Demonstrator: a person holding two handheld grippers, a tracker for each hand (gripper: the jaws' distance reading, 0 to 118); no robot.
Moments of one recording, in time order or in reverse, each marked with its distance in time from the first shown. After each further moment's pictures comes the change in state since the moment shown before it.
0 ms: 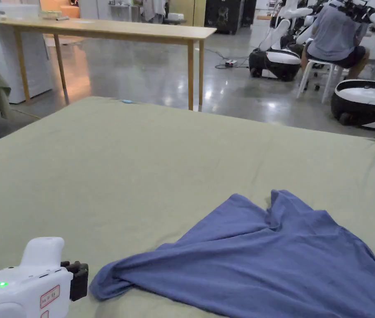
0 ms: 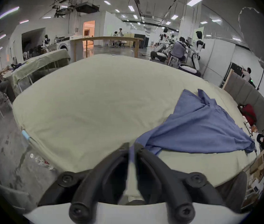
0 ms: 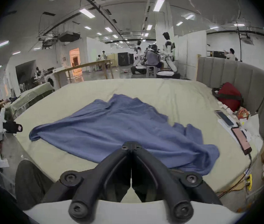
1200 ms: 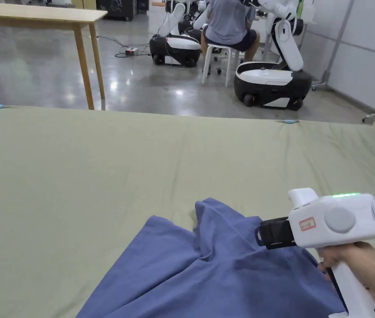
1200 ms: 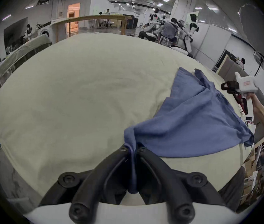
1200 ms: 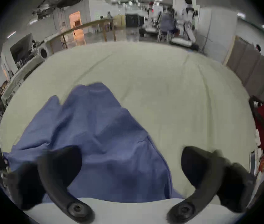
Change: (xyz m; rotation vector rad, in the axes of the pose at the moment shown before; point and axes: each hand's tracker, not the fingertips) left arm 0.015 0.013 -0.088 -0.200 -0.088 -0.043; right arm 0.070 0.153 -0.356 -0.496 0.043 0.070
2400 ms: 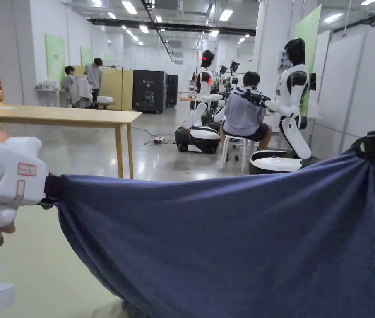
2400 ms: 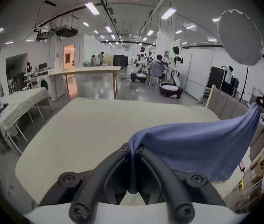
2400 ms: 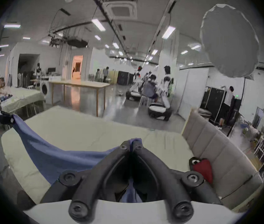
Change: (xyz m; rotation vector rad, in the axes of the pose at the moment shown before) left arm 0.093 0.248 0.188 0.402 -0.011 -0.151; right arm 0.016 -0.004 0.445 0.718 -0.221 0.094
